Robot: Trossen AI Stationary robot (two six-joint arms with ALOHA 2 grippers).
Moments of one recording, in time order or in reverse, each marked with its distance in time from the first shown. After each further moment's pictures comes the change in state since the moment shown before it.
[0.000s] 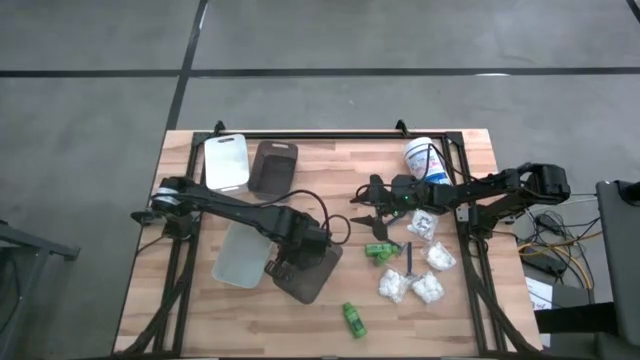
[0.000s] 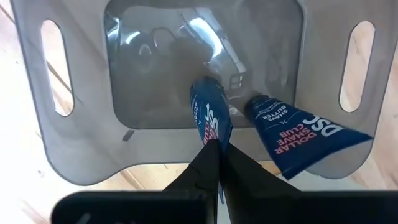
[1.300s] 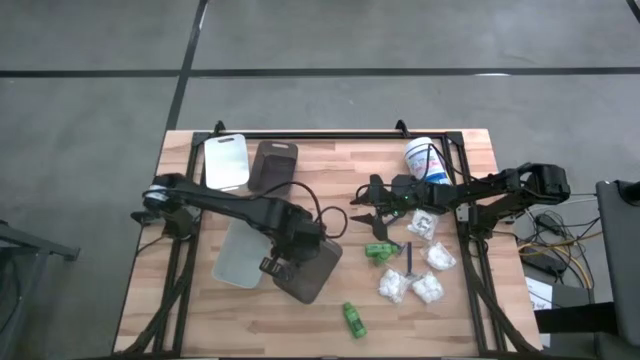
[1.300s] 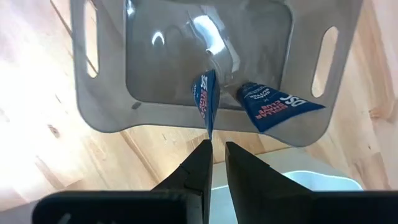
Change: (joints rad) left arm 0.001 -0.064 0.079 -0.134 -0.013 -0.096; right arm 0.000 0.000 0.000 -0.001 -0.001 0.004
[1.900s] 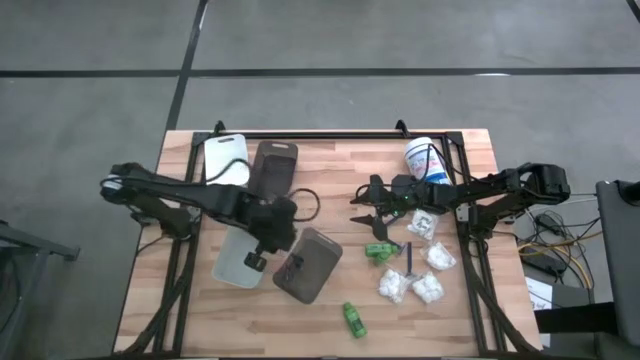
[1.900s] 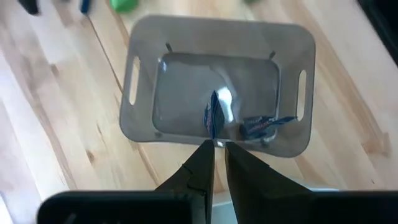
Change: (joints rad) left arm 0.004 -0.360 -0.316 0.322 0.000 -0.006; right arm 0.000 0.000 0.000 -0.003 0.000 0.008
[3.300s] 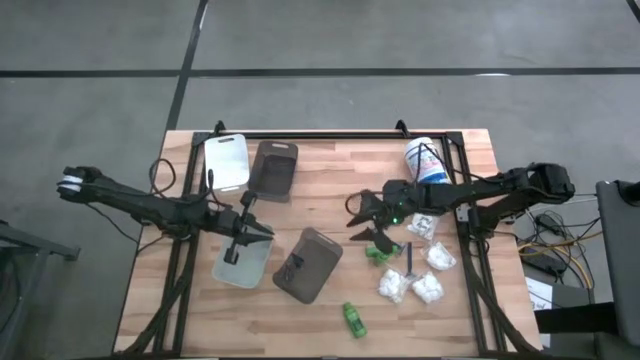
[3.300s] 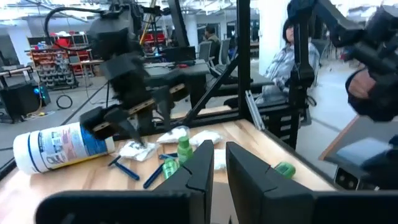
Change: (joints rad) left arm 0.004 -0.674 -1.074 1.520 -0.013 -0.182; right arm 0.128 -0.029 0.210 -0.328 -0.161 0.146
